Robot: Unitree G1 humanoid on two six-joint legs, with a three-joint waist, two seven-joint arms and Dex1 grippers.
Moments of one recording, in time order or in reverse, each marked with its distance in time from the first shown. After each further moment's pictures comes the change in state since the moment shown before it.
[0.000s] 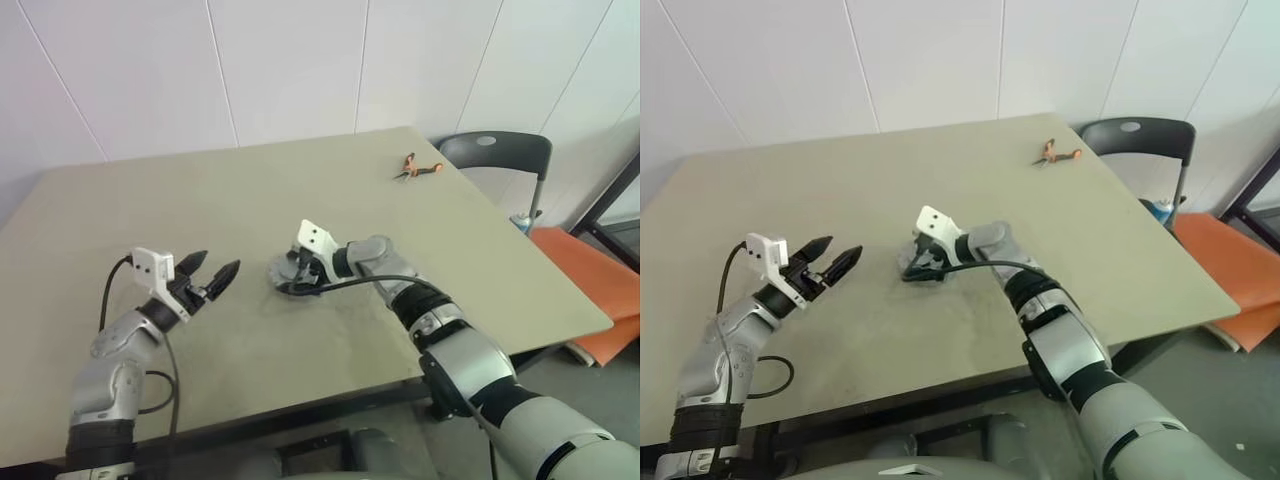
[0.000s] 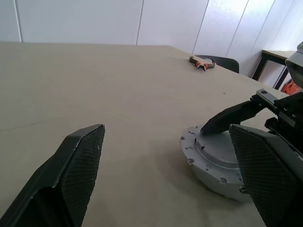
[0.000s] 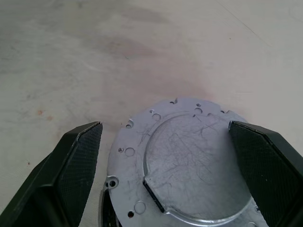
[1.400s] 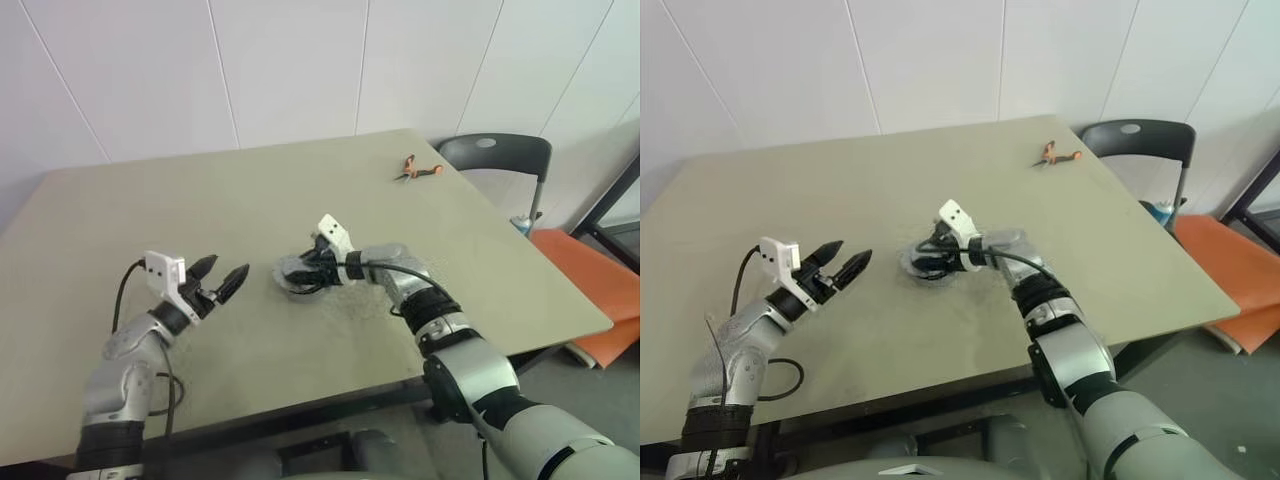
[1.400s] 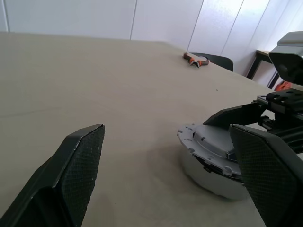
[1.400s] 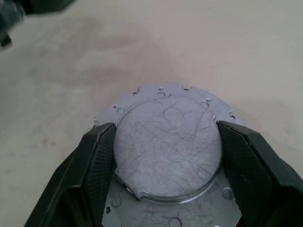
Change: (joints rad) left arm 0.002 -0.042 -0.042 0.012 0.011 0.000 0.005; right arm 0.051 0.000 -0.170 -0.066 0.117 0.276 -0.029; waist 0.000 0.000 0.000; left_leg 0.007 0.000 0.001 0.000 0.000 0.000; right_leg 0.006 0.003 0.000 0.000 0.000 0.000
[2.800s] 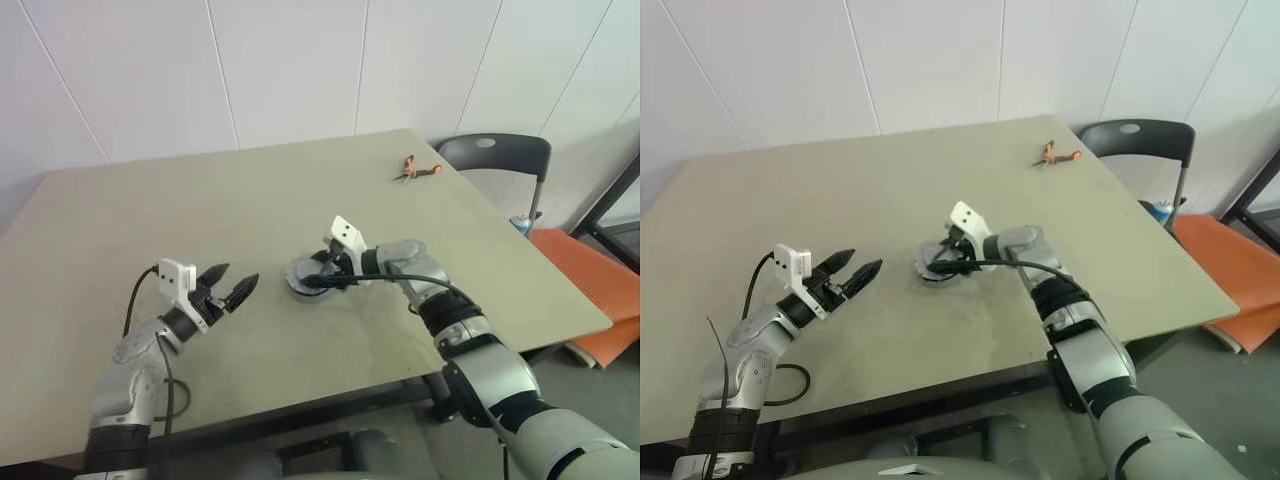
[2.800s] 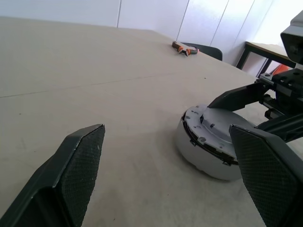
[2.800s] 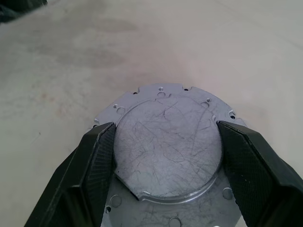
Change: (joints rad) left arm 0.014 -0.001 -0.019 0.016 0.011 -0.001 -0.038; right arm 0.059 -0.122 0.097 -0.134 -0.040 -0.068 0.084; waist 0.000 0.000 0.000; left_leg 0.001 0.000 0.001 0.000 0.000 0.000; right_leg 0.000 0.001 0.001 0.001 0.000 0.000
